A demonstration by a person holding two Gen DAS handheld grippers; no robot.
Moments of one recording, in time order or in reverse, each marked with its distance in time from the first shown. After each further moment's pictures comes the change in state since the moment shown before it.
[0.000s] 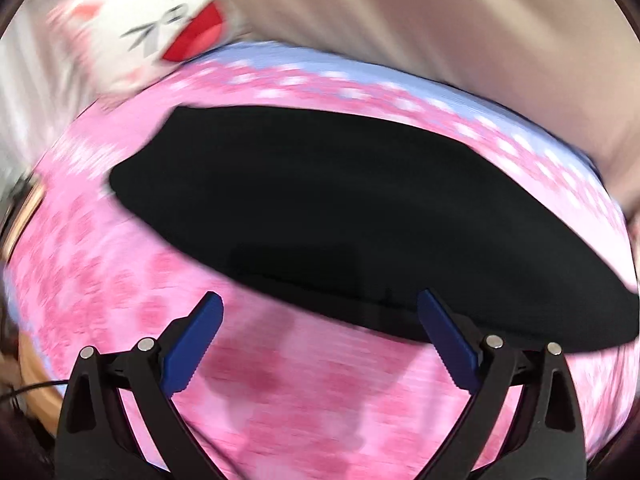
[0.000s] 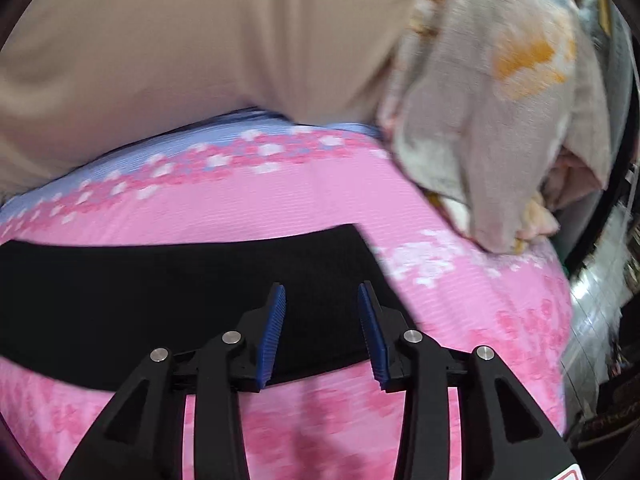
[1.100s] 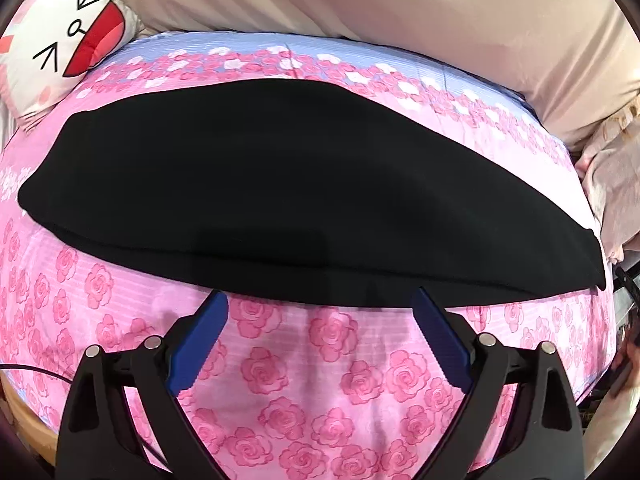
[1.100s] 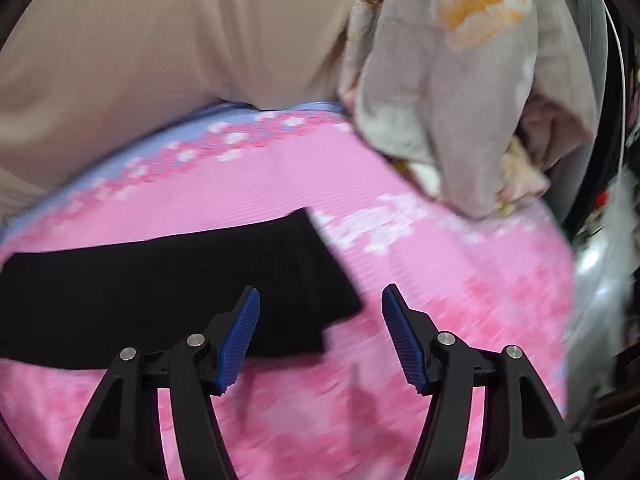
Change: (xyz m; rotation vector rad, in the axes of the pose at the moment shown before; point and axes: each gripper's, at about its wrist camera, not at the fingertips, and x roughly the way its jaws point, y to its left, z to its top) left arm -0.009 -0.097 -0.034 0.231 0.105 -0.219; right arm -0.001 -0.066 -0.022 0.146 0.057 0.045
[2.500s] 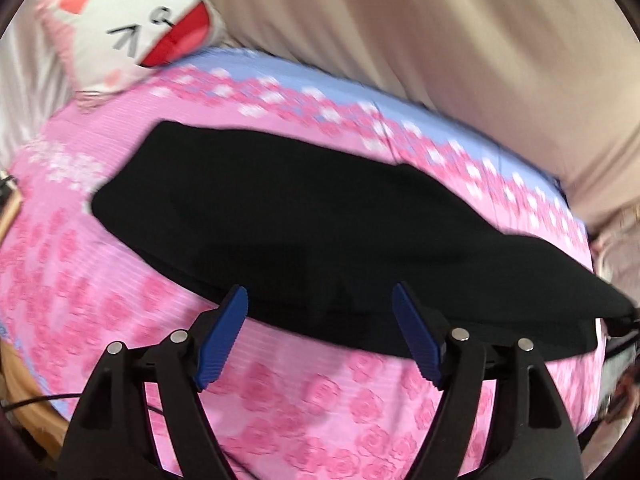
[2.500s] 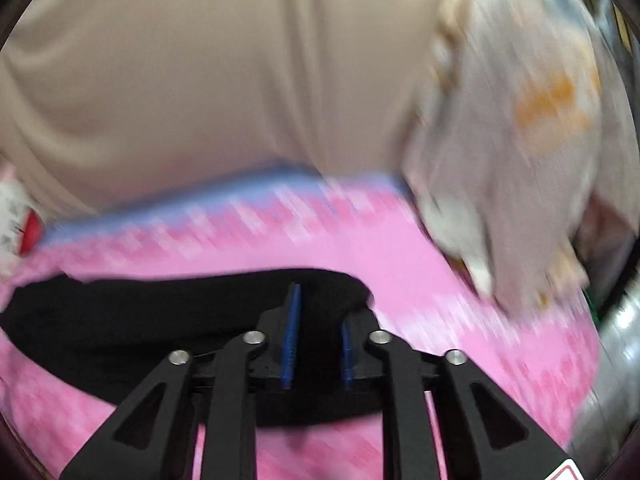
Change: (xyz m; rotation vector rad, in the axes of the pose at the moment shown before) left arm -0.040 0.094 0.035 -0.176 -0.086 0.035; right arm 0.004 -0.001 0.050 -0.116 -0.058 0.016
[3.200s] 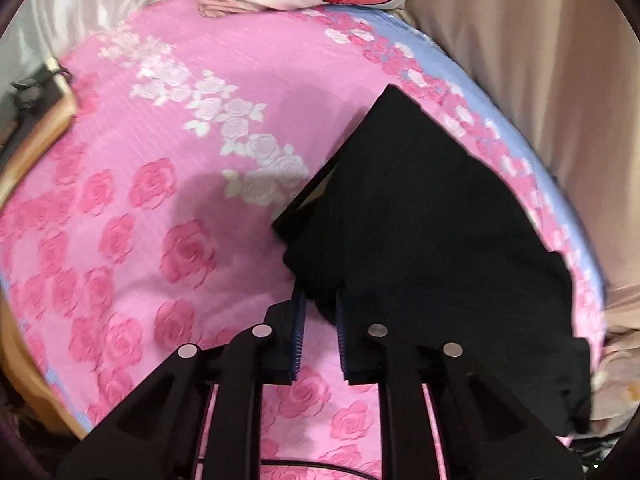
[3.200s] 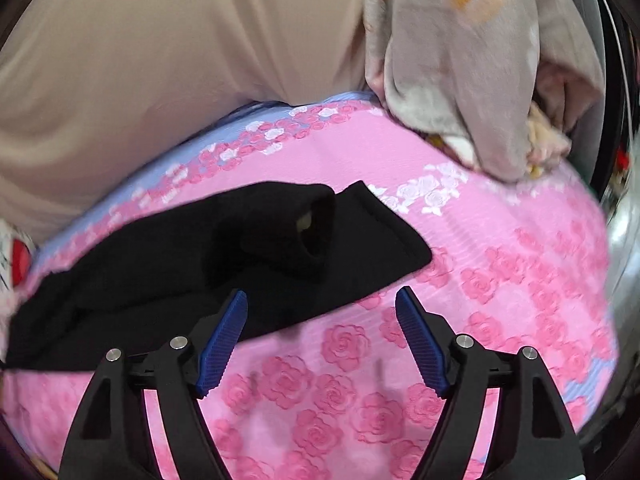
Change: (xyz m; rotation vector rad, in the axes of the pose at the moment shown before) left arm 0.034 0.206 0.026 -0.355 0.078 0.139; right arm -0.019 0.026 -0.058 0.254 0.058 0.081
